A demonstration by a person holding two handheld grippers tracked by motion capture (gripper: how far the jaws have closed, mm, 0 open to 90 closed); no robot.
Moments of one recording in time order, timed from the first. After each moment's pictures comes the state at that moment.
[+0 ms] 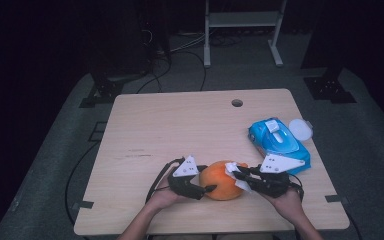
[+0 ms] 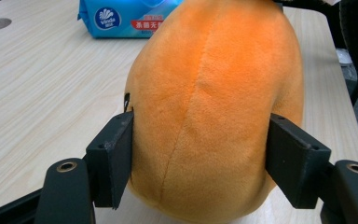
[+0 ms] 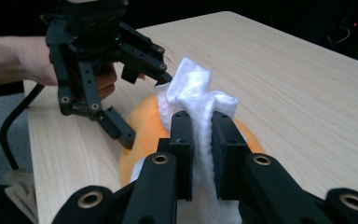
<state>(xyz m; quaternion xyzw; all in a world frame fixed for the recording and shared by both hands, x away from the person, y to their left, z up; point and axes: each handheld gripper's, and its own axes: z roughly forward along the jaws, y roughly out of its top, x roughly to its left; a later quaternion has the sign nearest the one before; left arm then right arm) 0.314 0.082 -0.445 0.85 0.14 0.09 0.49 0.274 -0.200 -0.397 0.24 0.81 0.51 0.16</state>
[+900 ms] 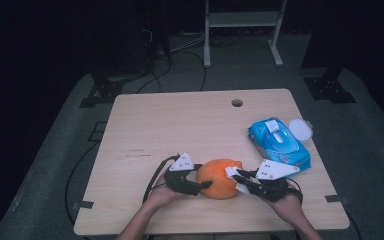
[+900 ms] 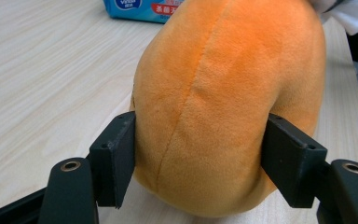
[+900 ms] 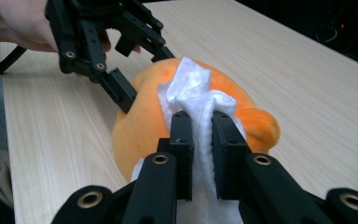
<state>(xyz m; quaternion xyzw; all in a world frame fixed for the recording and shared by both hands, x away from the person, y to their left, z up) 0.324 0.091 -0.449 0.85 0.20 0.07 0.48 0.268 -0.197 -0.408 0.22 0.83 0.48 0.18</state>
